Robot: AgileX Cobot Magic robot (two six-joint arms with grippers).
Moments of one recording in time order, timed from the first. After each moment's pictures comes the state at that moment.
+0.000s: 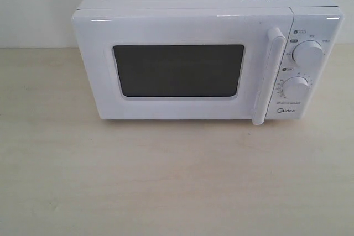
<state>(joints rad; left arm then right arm) -0.33 0.14 -0.54 0.30 0.76 -0.22 0.02 0.01 0.00 -0.11 0.35 -0.01</state>
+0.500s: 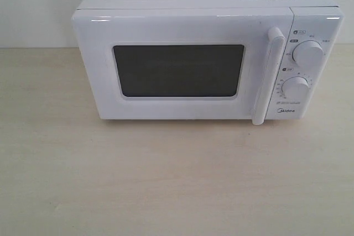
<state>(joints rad) -0.33 0.14 -0.54 0.30 0.76 -0.22 0.02 0.01 0.00 -0.11 0.35 -0.01</state>
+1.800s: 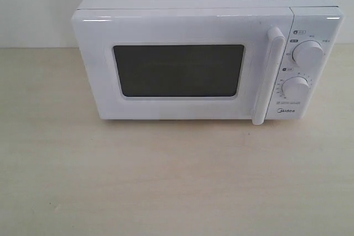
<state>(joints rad) -0.03 0.00 0.00 -0.03 0.22 0.05 0.02 0.01 0.00 -0.10 0.35 0.00</state>
